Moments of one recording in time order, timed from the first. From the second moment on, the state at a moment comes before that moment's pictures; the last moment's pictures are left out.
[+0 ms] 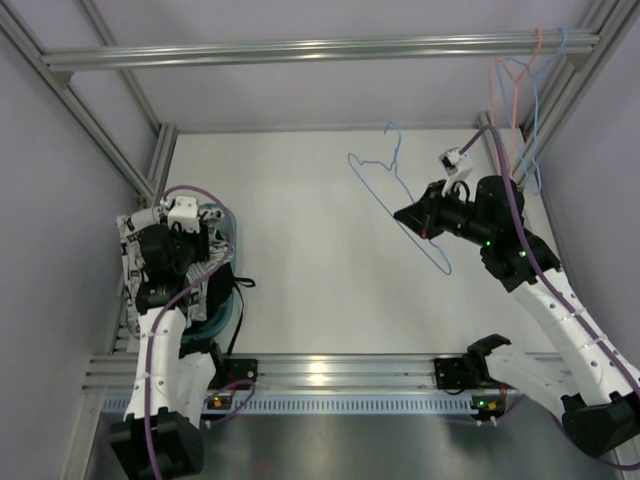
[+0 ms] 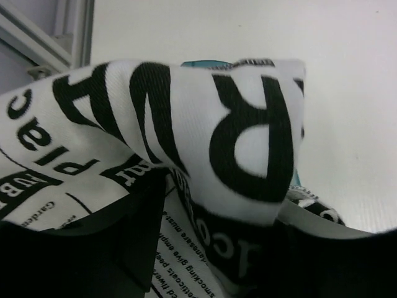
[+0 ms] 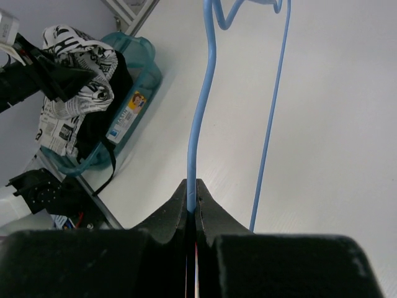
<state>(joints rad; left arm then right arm) 0.20 0.73 0.55 -0.19 0.16 0.23 0.42 0.91 0.98 -0.36 -0.40 0.36</state>
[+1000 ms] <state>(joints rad) 0.20 0.63 0.98 -0.49 0.49 0.09 0.39 0.97 1.39 -0.73 -0.15 0.18</state>
